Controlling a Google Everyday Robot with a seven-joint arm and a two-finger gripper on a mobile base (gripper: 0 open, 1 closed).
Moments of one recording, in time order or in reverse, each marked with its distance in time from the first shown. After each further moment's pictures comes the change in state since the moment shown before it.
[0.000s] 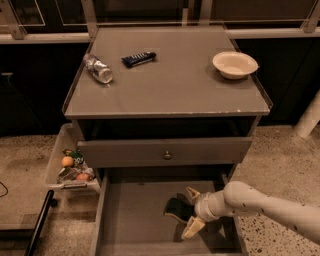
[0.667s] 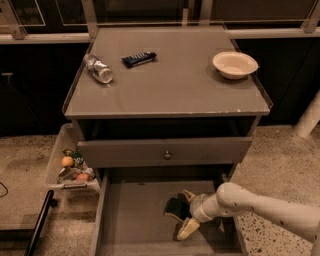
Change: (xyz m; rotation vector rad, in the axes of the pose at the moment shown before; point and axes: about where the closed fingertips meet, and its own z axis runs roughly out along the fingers) arm 0.016 -0.003 0.036 -0.030 0.002 0.046
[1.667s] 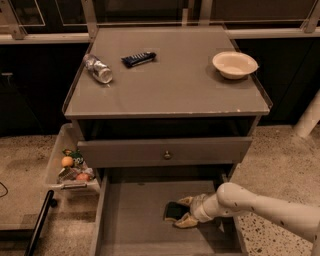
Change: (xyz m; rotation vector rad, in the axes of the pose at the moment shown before) arm 0.000 0.000 0.001 -0.001 0.000 0.000
